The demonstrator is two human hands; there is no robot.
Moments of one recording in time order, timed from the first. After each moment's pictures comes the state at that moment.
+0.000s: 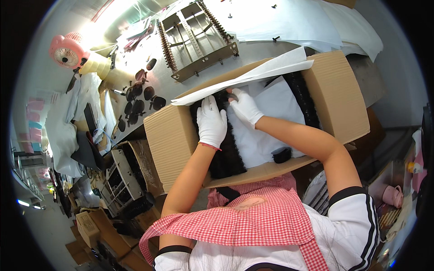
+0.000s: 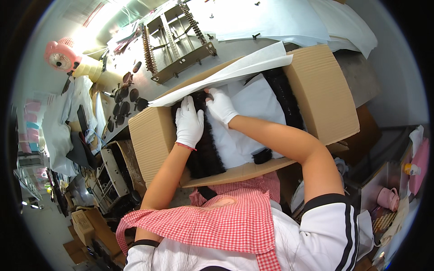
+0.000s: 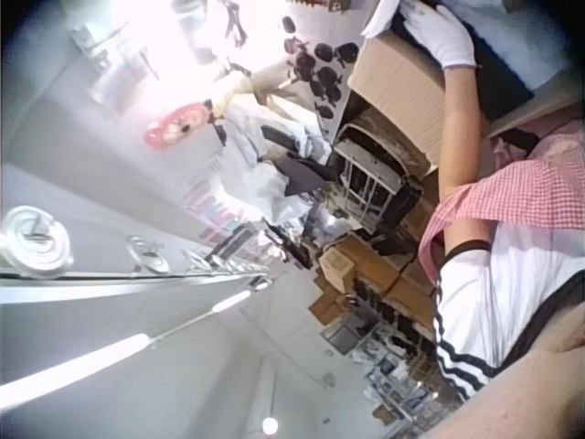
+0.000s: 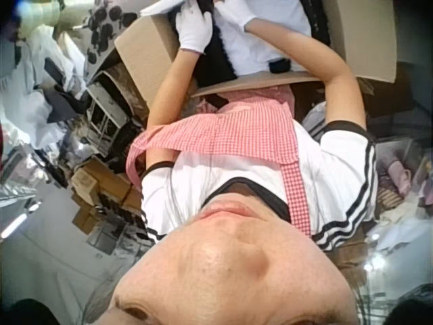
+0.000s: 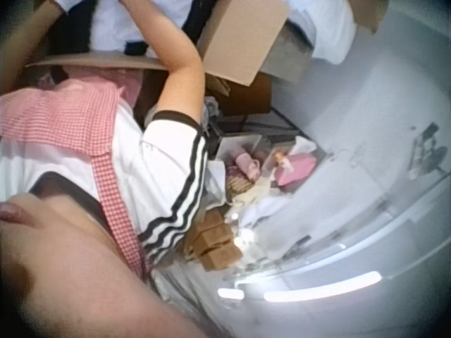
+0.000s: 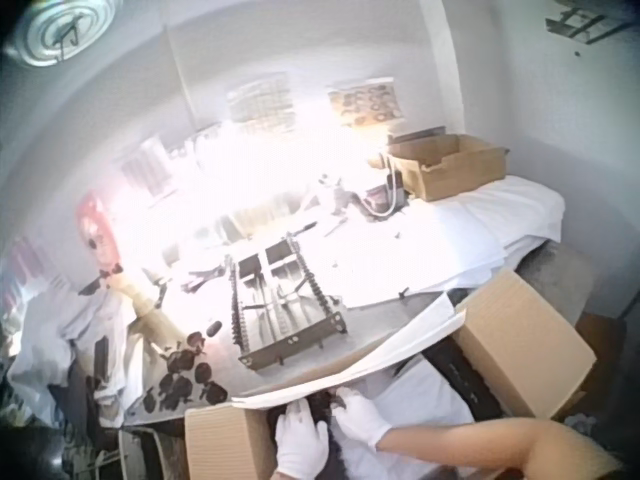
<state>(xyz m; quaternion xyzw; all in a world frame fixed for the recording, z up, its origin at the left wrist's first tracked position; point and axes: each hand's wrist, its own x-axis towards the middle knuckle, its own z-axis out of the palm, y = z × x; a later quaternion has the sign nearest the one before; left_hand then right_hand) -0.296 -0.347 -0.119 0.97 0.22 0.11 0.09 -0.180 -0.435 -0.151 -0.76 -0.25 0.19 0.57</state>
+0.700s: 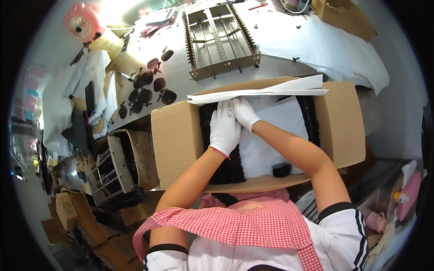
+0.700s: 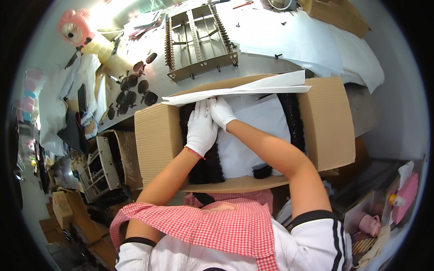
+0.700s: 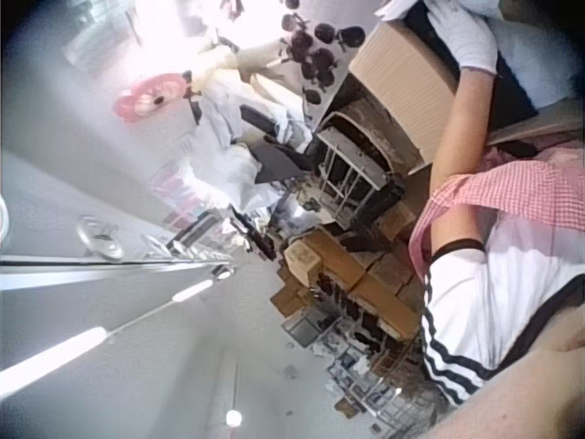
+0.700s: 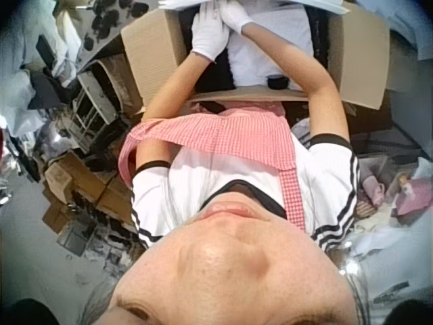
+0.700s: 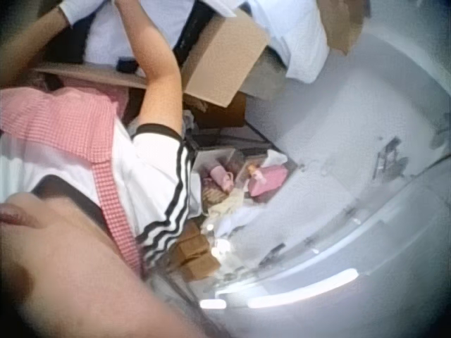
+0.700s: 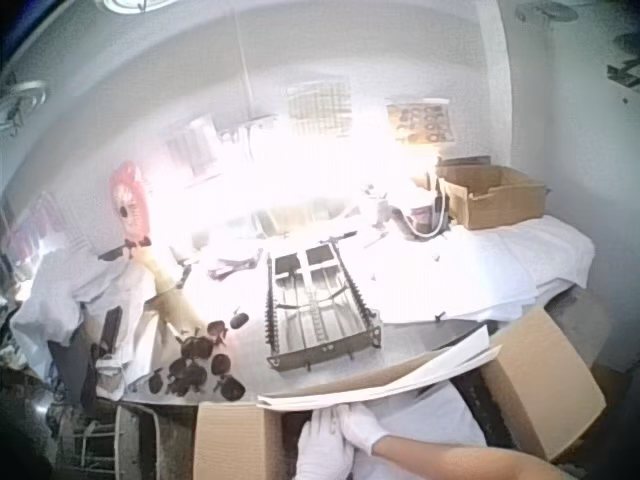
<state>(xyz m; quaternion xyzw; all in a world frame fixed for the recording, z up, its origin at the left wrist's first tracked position) -0.294 -0.352 -0.111 0.97 0.19 0.10 0.11 -0.180 -0.392 -0.139 -0.79 -0.19 0.30 0.50</state>
